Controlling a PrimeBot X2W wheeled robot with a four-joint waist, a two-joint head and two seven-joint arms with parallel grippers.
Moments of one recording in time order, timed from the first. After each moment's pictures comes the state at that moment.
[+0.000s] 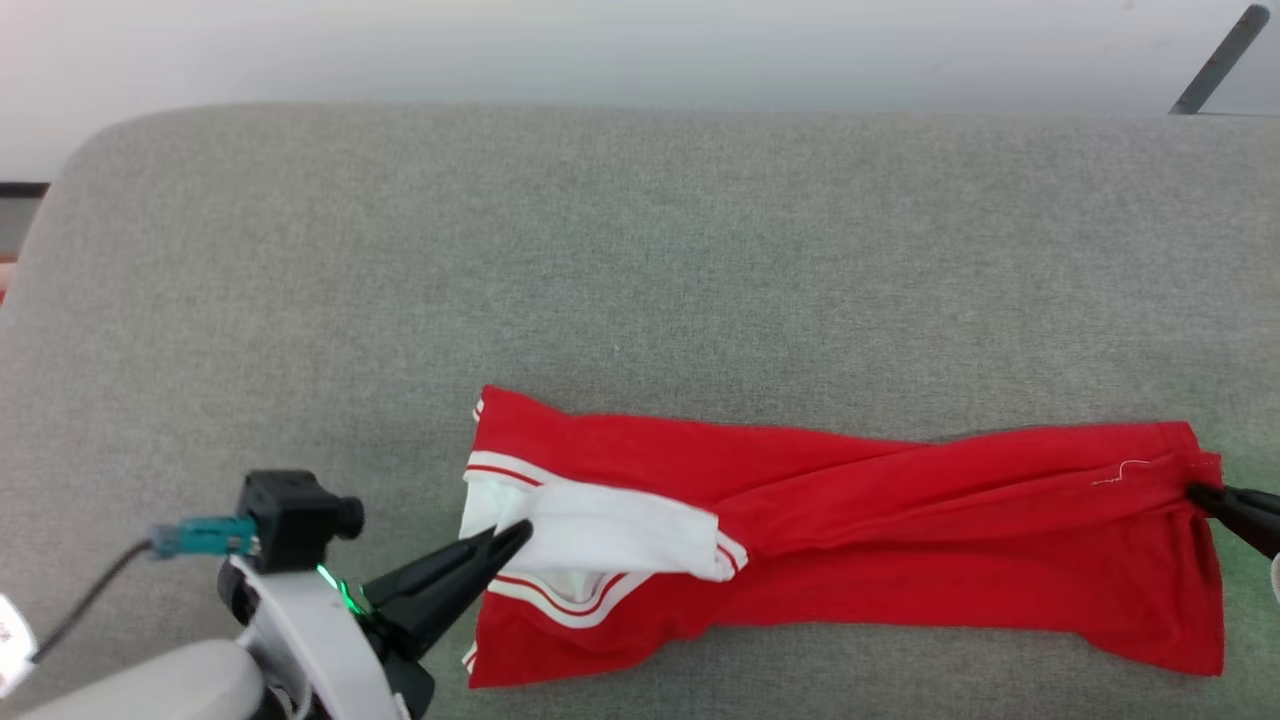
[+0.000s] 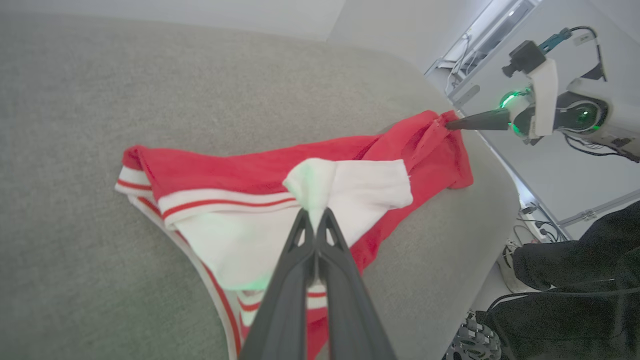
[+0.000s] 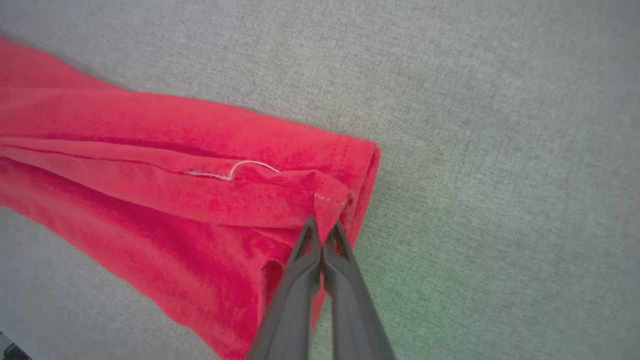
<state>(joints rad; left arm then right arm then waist) -0.70 0.99 -1.26 -0.16 -1.33 -0.09 -0.26 -0.44 -1.00 0.67 0.16 1.10 0.13 0.37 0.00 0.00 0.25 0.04</state>
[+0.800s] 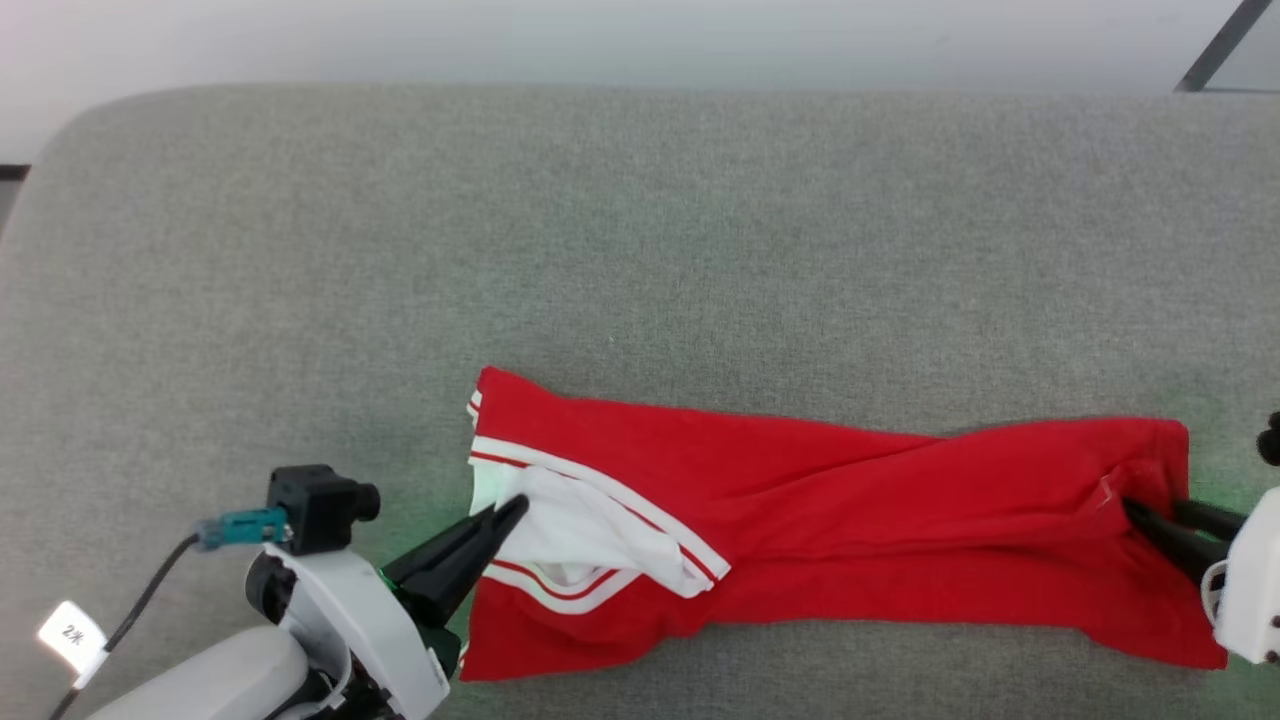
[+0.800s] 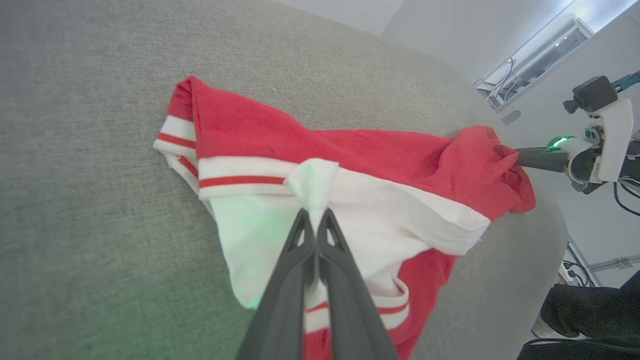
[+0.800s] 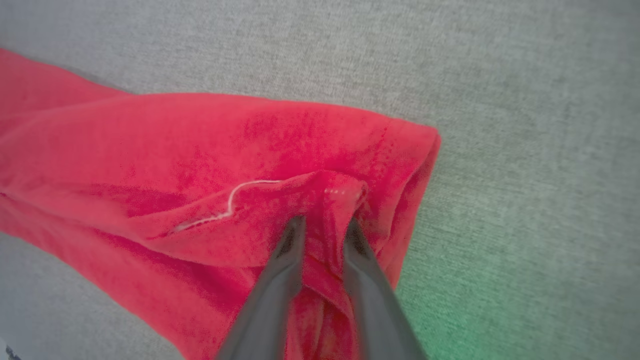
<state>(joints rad) -0.60 0.79 -1.13 0.13 -1.29 -0.12 -0.26 -0.36 -0.83 0.54 0.20 1.04 0.13 0.36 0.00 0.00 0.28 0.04</state>
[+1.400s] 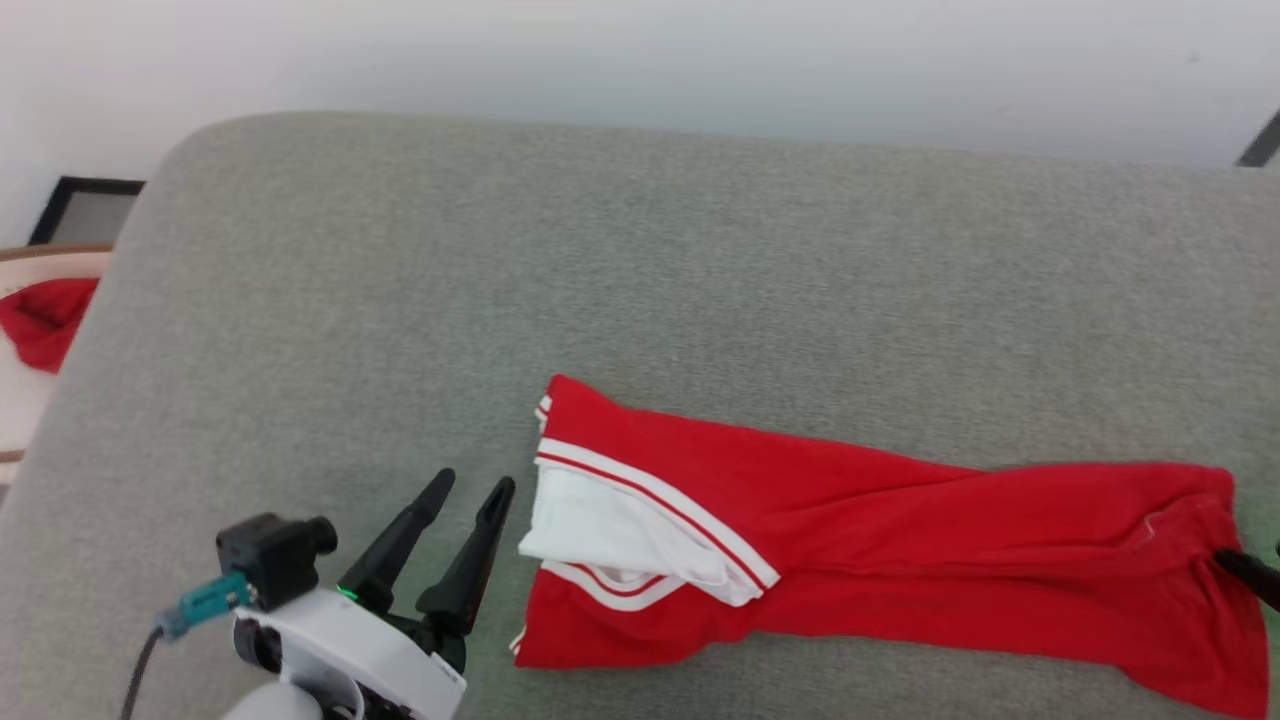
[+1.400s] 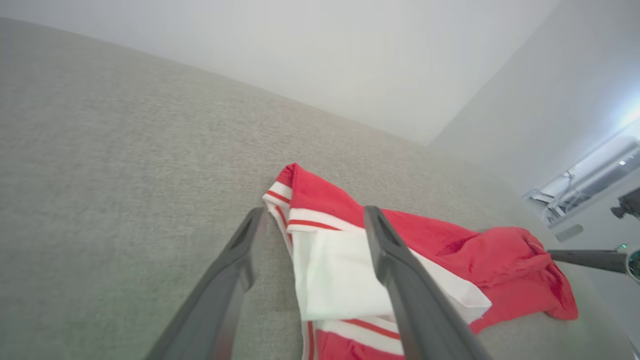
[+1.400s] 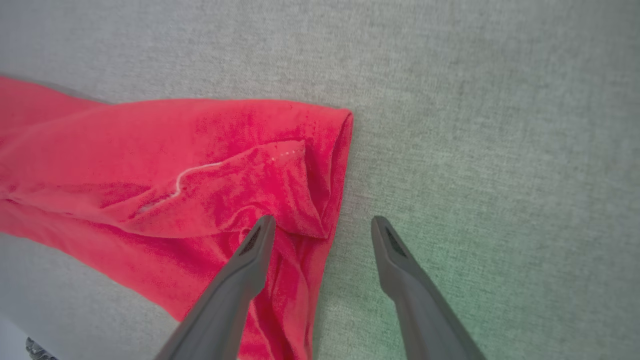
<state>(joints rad) -0.26 0.59 -0.65 0.08 -1.05 -0.03 -0.26 -0.23 -0.91 0.37 0.22 1.14 0.13 0.49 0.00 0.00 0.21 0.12</state>
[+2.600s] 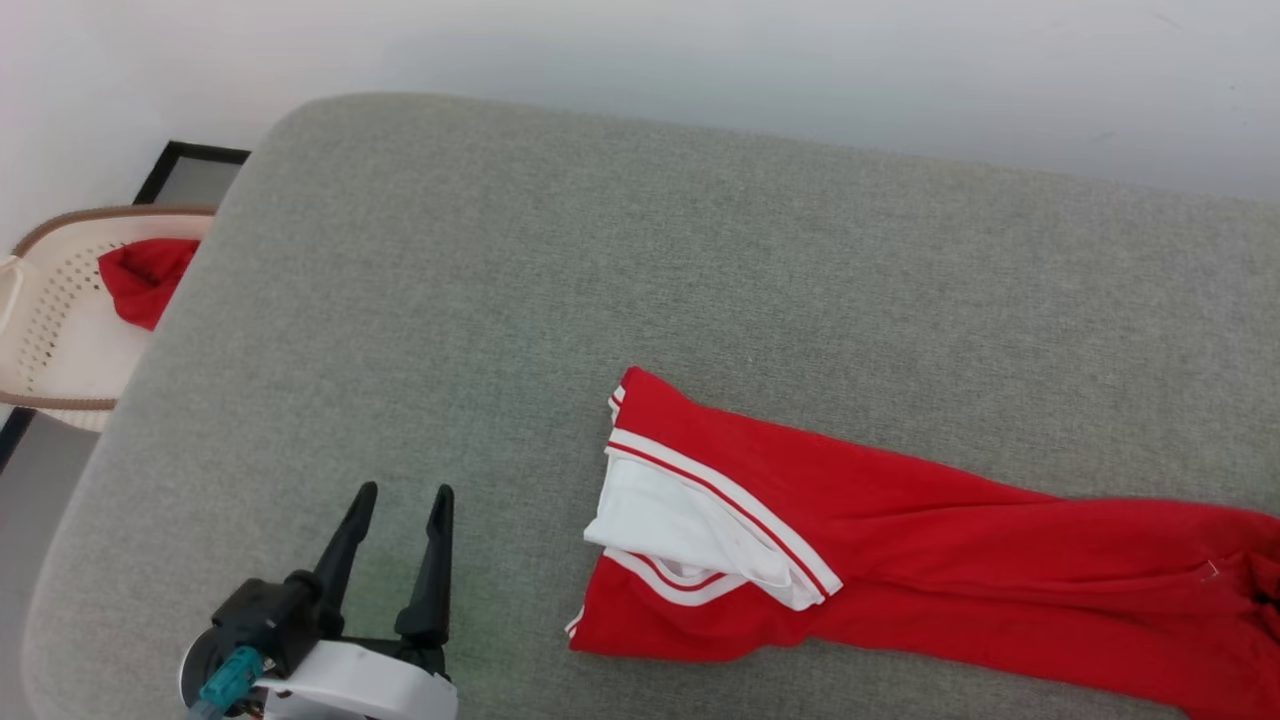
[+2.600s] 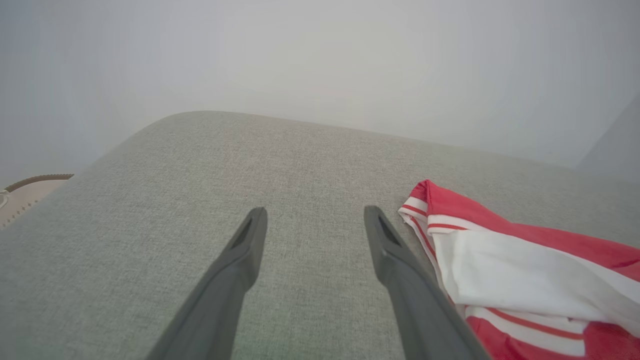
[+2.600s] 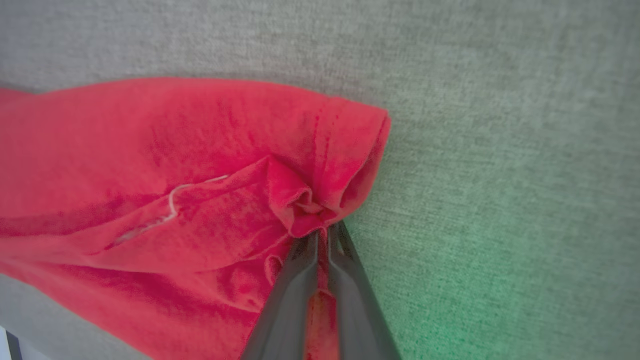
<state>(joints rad) -0.07 0.19 -0.11 0.16 -0.35 -0.11 -0.26 -0.21 -0.70 0.10 0.36 0.91 0.13 0.83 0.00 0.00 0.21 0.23</state>
